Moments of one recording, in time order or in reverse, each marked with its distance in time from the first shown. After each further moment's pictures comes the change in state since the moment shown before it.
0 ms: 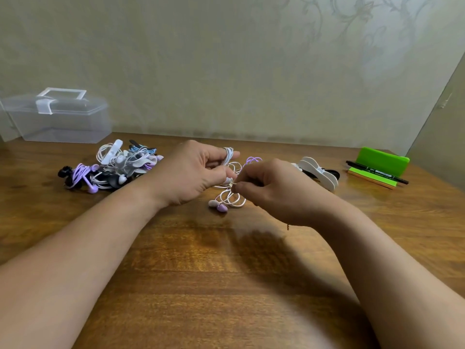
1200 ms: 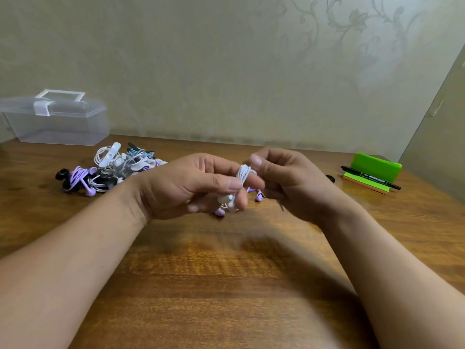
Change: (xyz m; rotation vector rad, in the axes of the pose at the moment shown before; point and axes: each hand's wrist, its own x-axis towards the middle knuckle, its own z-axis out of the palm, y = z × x) left_hand -0.013 0.017 -0.007 -0.640 -0.518 -0.077; right_hand 0.007 0.018 -0.008 0.992 0.007 0.010
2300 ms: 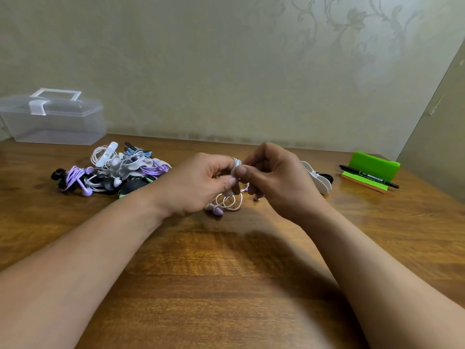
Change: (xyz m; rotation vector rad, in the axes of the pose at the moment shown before) left_hand 0.016 -0.014 0.008 0.477 0.377 0.023; right_hand 0.001 0.009 0.015 -0.478 0.294 -0.109
